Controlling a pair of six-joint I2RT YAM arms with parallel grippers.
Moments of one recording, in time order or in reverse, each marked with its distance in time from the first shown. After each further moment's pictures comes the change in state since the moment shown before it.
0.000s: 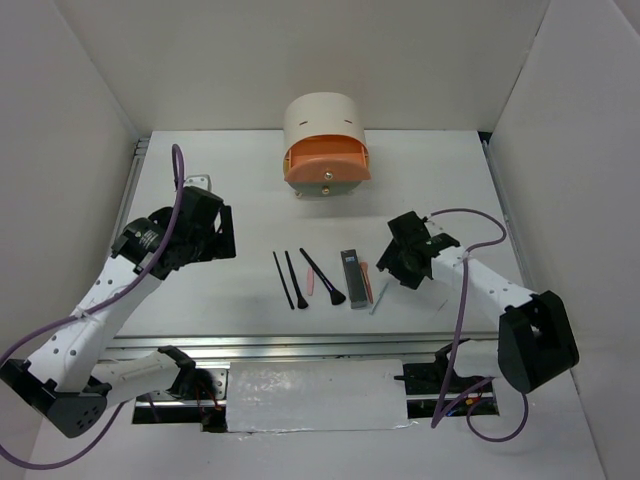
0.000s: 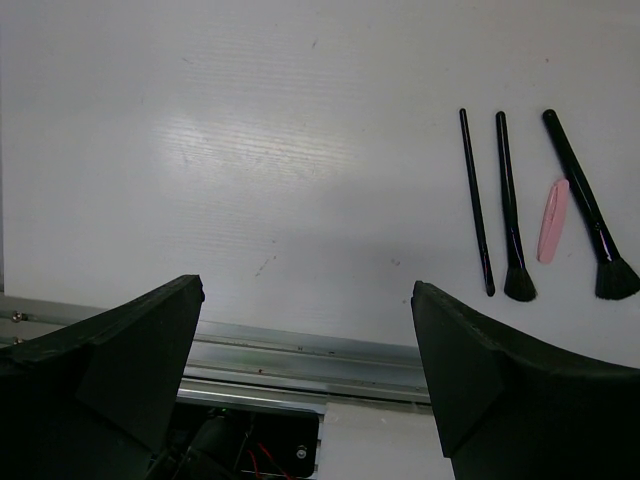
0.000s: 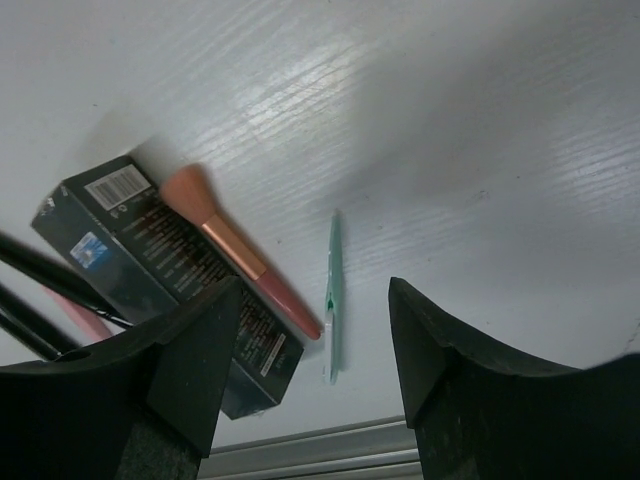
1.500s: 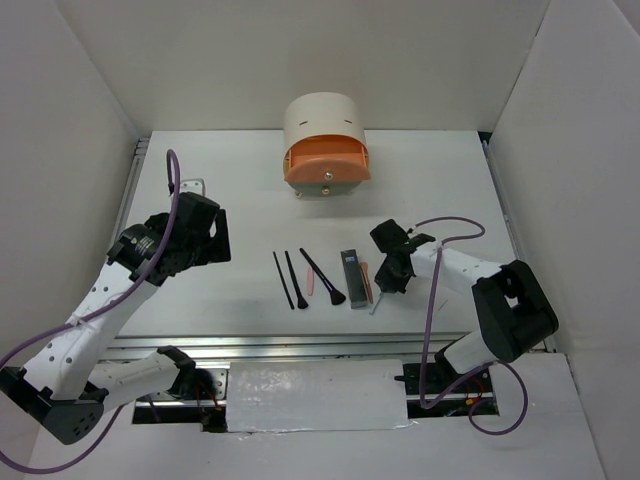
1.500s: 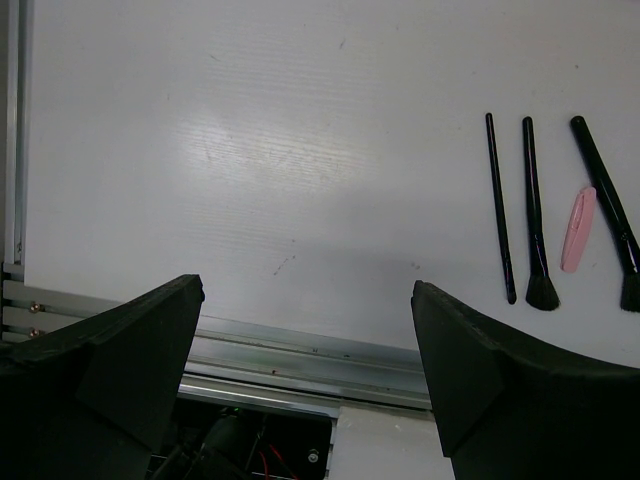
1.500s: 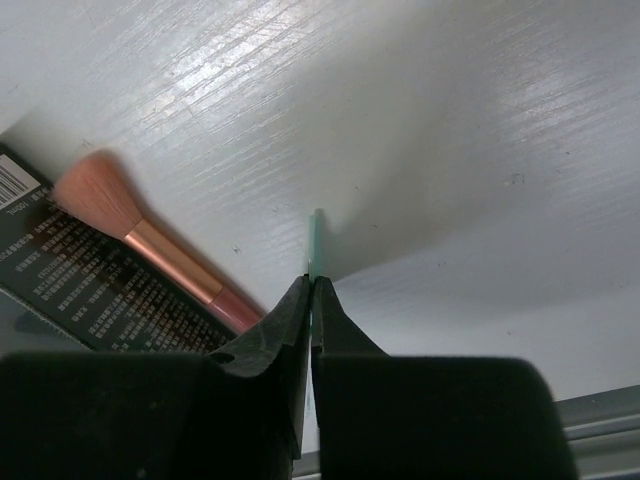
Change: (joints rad) left arm 0.000 -0.040 -0.034 -0.010 -0.046 -0.008; right arm 0.078 0.199 -0.007 0.024 0.008 0.060
